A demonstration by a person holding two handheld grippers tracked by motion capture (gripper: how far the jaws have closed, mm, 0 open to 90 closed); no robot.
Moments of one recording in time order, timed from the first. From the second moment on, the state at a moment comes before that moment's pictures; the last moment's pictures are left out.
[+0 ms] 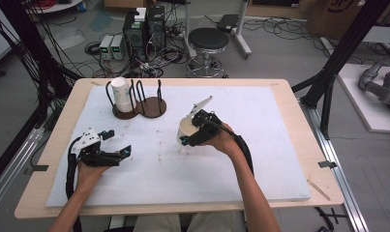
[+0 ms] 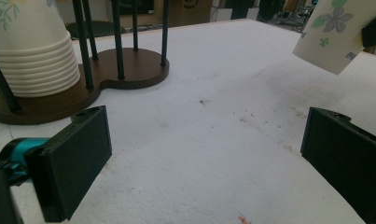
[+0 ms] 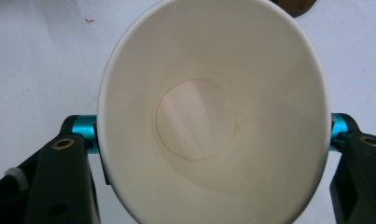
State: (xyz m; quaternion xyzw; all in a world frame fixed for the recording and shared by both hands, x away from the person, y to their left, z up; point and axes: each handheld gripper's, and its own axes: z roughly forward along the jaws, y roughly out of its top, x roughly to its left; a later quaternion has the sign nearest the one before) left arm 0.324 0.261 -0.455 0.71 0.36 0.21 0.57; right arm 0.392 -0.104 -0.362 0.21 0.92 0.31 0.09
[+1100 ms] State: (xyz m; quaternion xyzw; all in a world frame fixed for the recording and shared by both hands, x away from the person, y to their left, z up) left arm 0.324 0.262 -0.458 0.70 0.36 0.21 0.57; right arm 0.408 -0.086 -0.389 0.21 0.94 0.25 0.08
